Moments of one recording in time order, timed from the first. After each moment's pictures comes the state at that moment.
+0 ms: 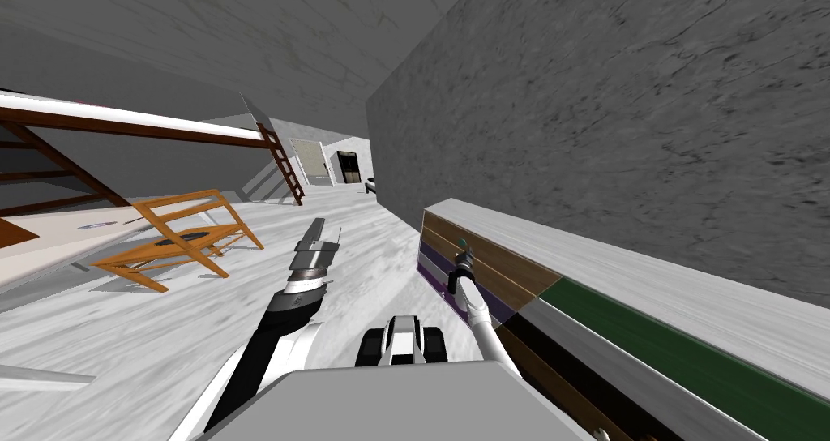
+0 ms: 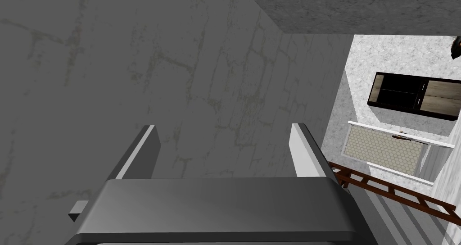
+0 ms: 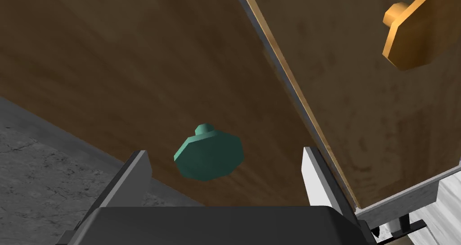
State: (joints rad) left arm 0.54 0.02 -0.03 -2.35 -0.12 -0.41 0.05; right arm -0.04 -0.12 0.02 -1.39 1.51 0.50 0.92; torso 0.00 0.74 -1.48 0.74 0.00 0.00
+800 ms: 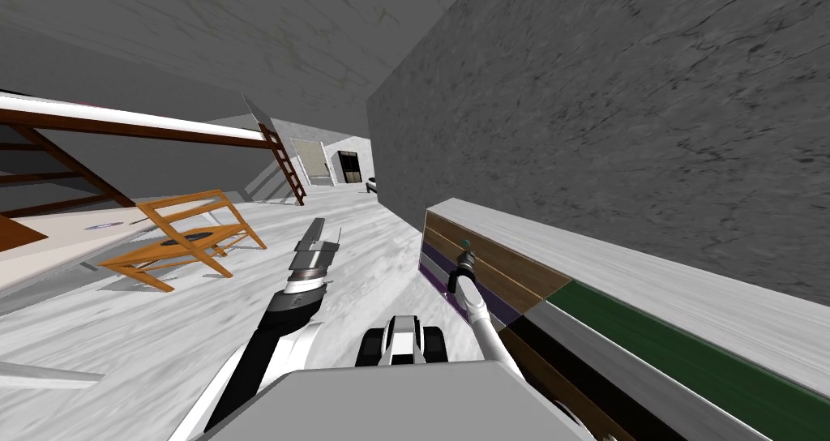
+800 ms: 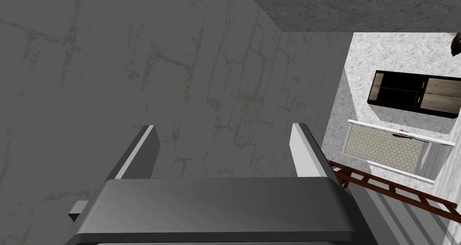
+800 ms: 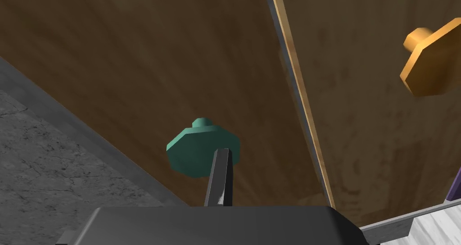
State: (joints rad) left arm 0.54 0.02 -0.03 -2.35 -0.12 -0.41 0.05; right arm -0.06 -0.13 0.01 -1.34 1.59 0.56 0.98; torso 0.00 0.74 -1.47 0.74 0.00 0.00
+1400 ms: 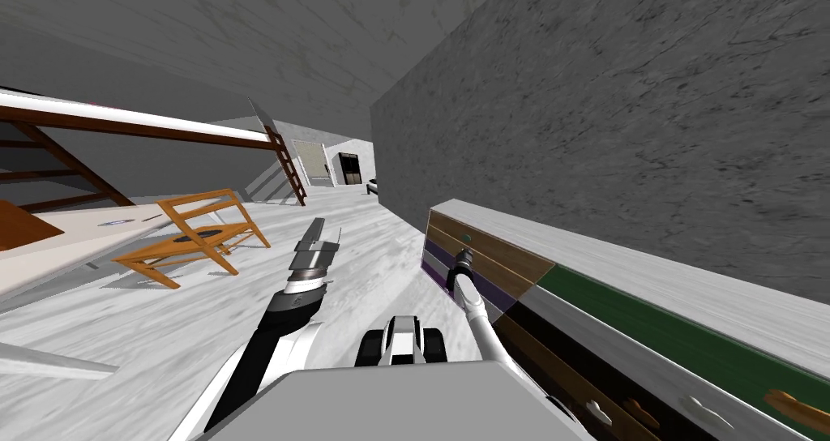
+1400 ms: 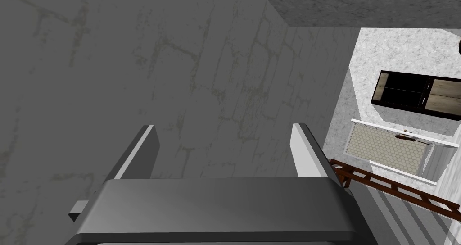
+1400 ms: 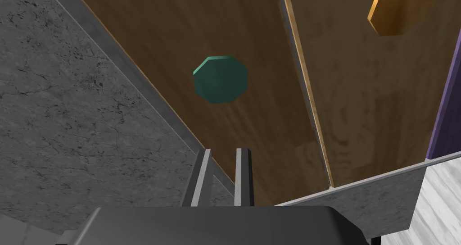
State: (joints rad) left arm 0.54 0.02 -0.03 -2.35 -0.12 -0.41 0.05; right arm -0.08 -0.12 0.01 -1.35 1.58 0.56 1.02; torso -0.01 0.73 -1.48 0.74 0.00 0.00
